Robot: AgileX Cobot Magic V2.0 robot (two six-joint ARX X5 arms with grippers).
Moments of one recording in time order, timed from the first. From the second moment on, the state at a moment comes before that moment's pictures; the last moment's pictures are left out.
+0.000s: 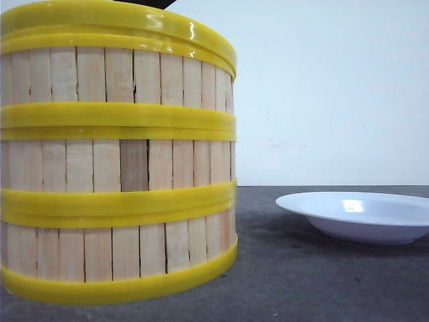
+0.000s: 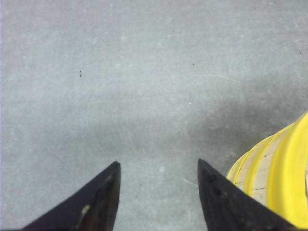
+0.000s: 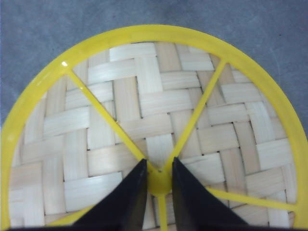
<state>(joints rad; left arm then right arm) -0.05 1.13 1.32 -0.90 0.02 0.09 0.92 1.89 2.06 -1.12 -0.09 -0.10</state>
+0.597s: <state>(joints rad) -0.05 1.13 1.32 -0.90 0.02 0.09 0.92 1.89 2.07 -1.14 -0.09 -0.10</state>
